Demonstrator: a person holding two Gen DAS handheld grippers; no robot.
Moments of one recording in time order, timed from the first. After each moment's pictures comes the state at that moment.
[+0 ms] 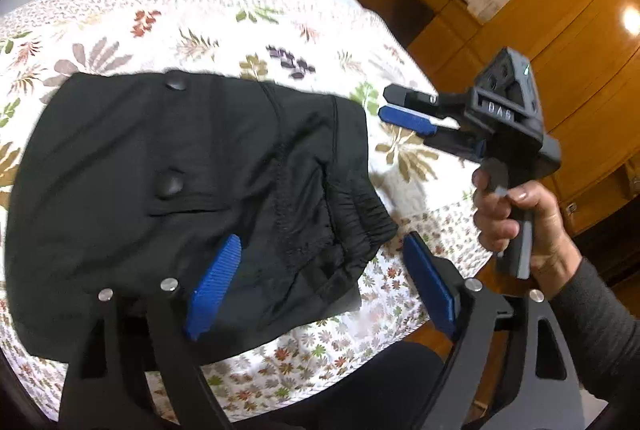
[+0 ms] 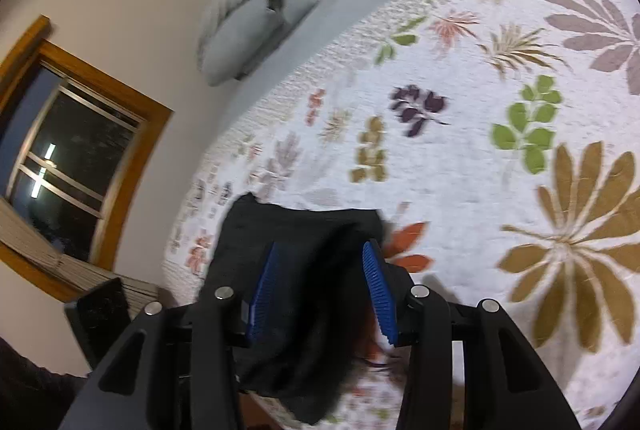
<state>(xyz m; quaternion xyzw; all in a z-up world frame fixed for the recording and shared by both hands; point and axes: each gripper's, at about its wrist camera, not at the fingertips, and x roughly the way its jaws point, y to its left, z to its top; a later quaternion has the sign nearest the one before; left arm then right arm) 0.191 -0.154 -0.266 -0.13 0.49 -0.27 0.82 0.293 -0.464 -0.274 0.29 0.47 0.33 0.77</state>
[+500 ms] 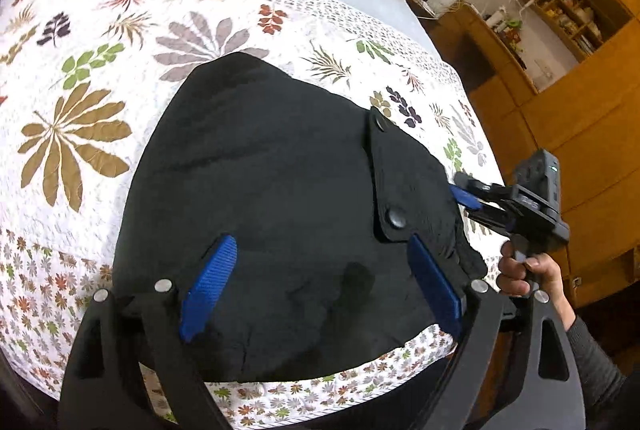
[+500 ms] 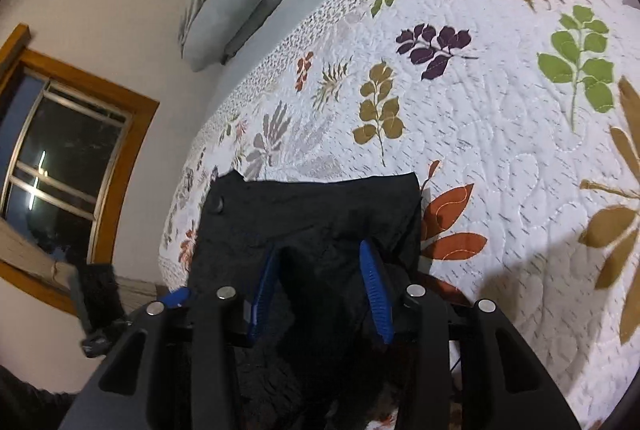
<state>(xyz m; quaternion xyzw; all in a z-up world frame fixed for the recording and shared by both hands) 0.219 -0.032 -0.289 -0.22 0.49 -0.16 0.82 0.301 -0.424 -0.310 0.30 0.51 0.29 0.75</state>
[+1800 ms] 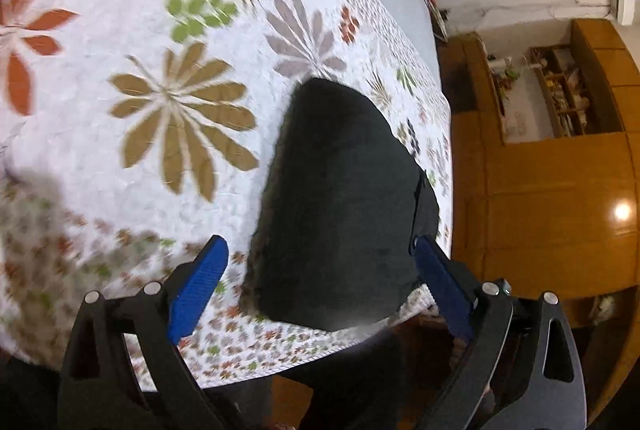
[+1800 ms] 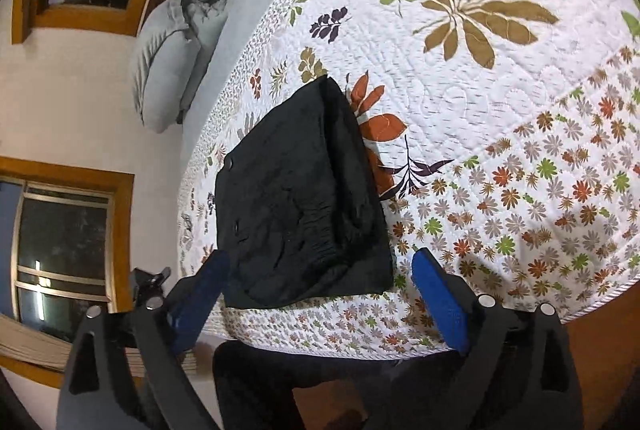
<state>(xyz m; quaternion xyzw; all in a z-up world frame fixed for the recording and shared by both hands) 0.242 0.145 -0.314 -0.38 0.56 -0.21 0.71 0.168 -0.475 -0.291 0.43 0.54 0.16 0.71</state>
